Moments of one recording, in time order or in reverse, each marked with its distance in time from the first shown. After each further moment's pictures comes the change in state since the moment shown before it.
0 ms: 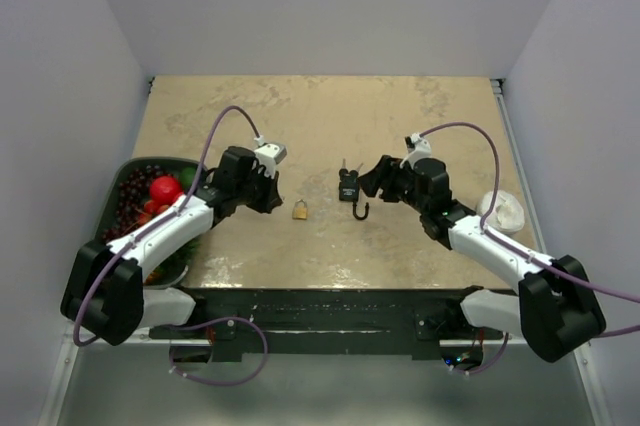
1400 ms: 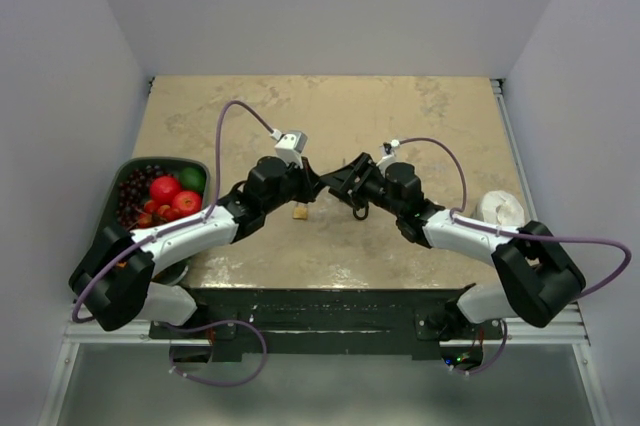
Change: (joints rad) left arm -0.279 0.066 -0.031 0.565 -0.219 -0.431; right arm 0.183 0.211 0.028 0.303 -0.090 0.681
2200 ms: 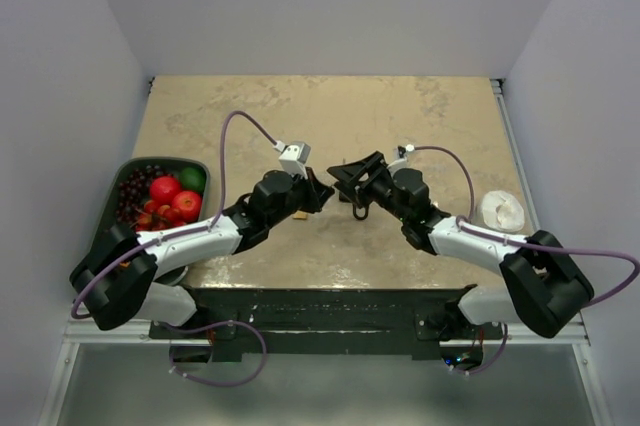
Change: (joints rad) left arm -0.083 0.004 -0.066 0.102 -0.086 -0.070; right arm 0.000 -0.058 -0.060 0.072 0.112 0.134
